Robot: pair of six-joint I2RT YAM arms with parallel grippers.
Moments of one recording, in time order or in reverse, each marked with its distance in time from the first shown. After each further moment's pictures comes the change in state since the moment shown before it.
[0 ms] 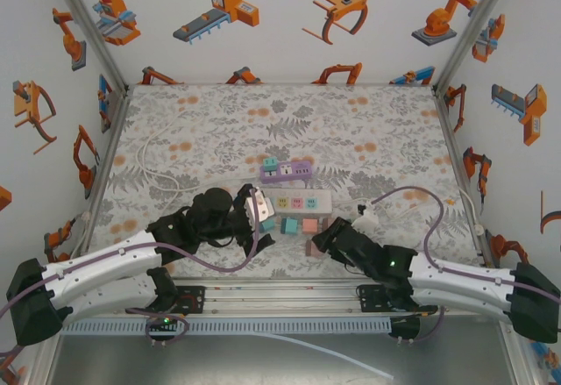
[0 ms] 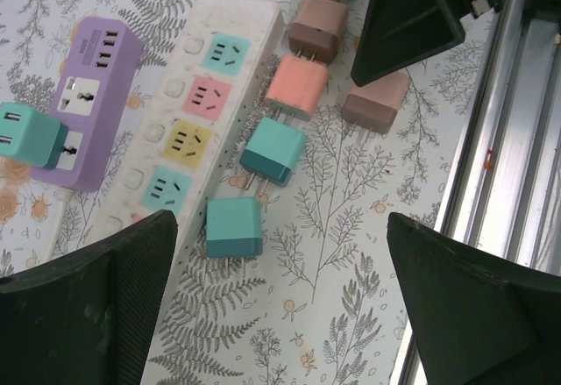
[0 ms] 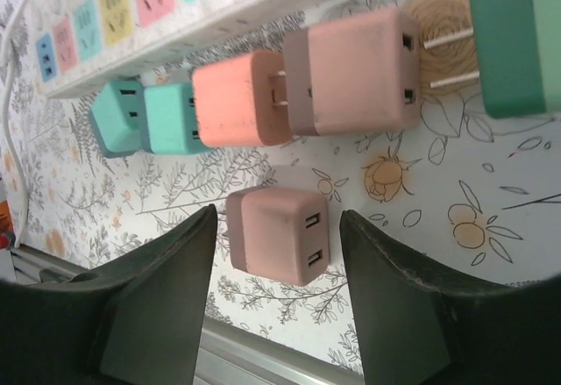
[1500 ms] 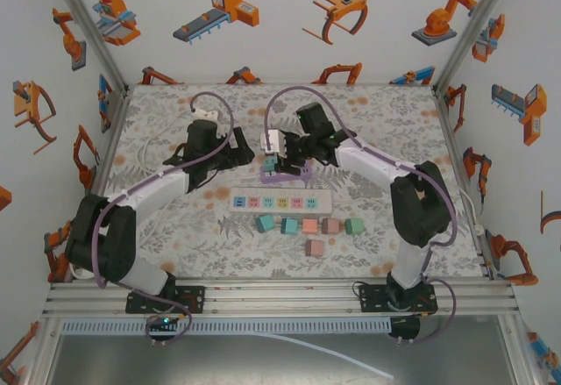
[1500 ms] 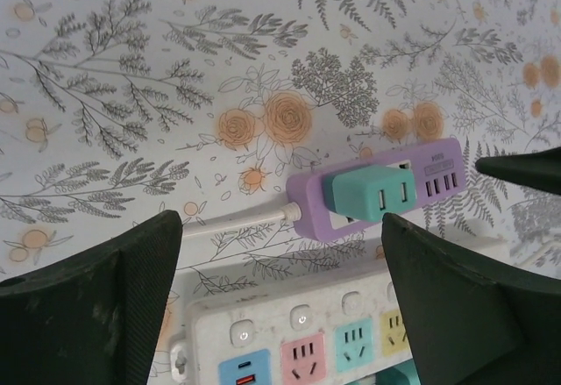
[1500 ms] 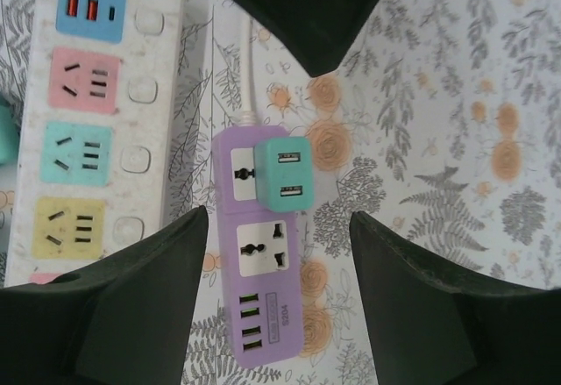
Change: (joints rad) left arm 0.611 0.609 0.303 0.174 -0.064 -0.755; right arm -0.538 1.115 1.151 -0.126 -1.076 -2.282
